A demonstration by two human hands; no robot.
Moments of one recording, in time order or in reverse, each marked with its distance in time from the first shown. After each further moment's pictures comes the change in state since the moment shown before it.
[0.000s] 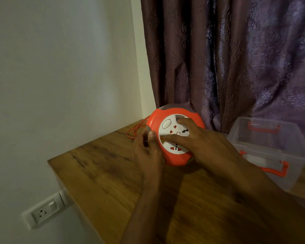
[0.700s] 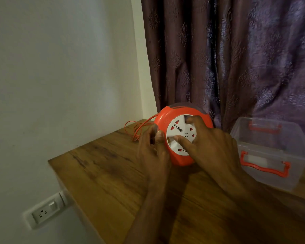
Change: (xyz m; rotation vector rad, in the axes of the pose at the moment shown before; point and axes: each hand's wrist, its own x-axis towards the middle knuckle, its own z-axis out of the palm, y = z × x) left_hand -0.005 0.011 0.004 0.065 -0.032 0.151; right_hand 0.002 -0.011 0.009 0.209 0.270 0.463
